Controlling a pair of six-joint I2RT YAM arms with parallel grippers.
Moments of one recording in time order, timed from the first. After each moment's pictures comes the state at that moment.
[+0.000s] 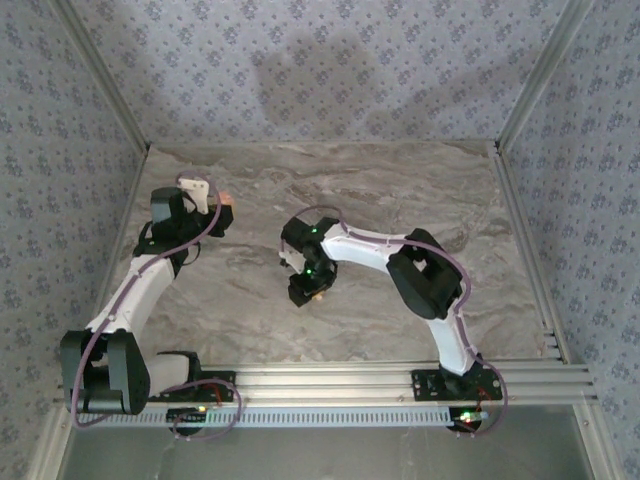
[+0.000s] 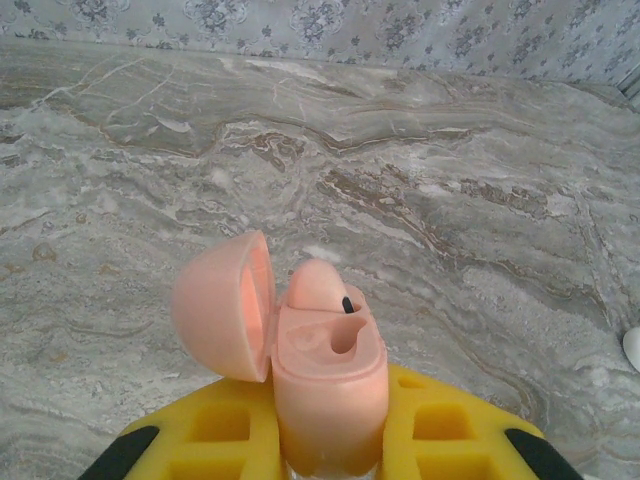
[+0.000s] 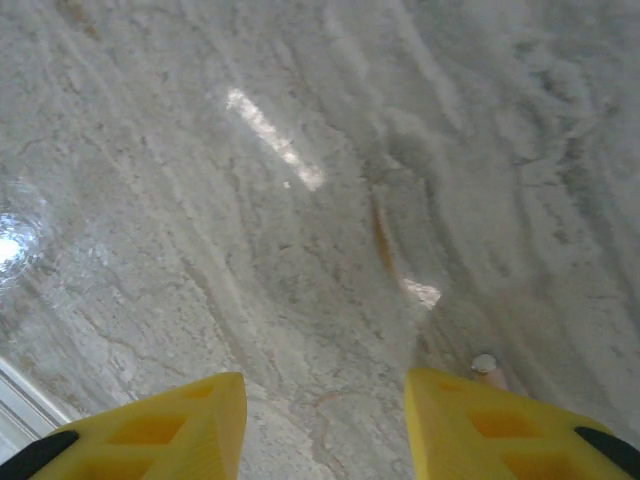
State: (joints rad) left arm -0.06 1.20 0.79 -0.12 0.39 -0.13; right arm 0.88 2.08 1.53 -0.93 -0.35 0.14
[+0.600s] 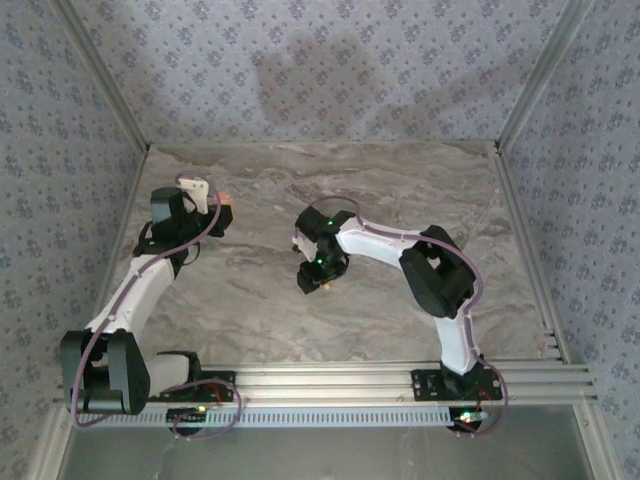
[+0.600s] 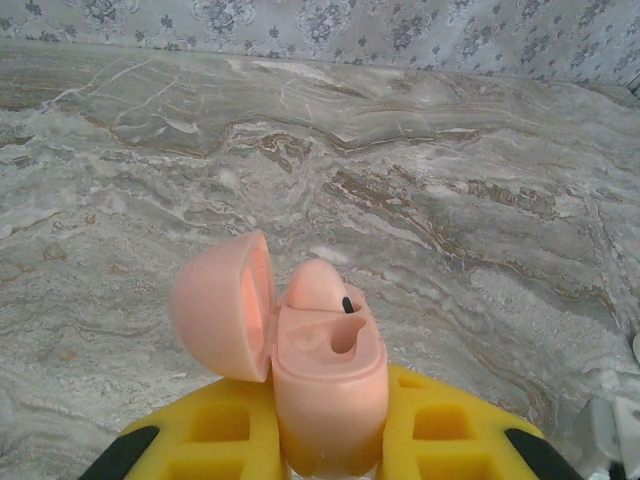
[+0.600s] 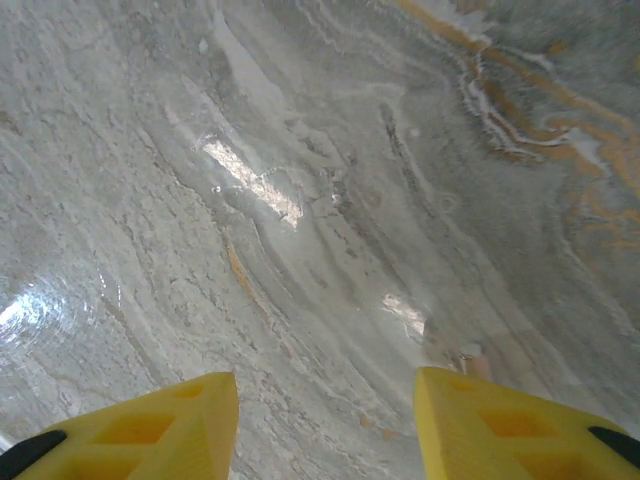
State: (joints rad) left arm -0.06 1.20 0.79 -0.12 0.38 -0.13; right arm 0.81 2.01 1.45 -0.84 -0.30 0.16
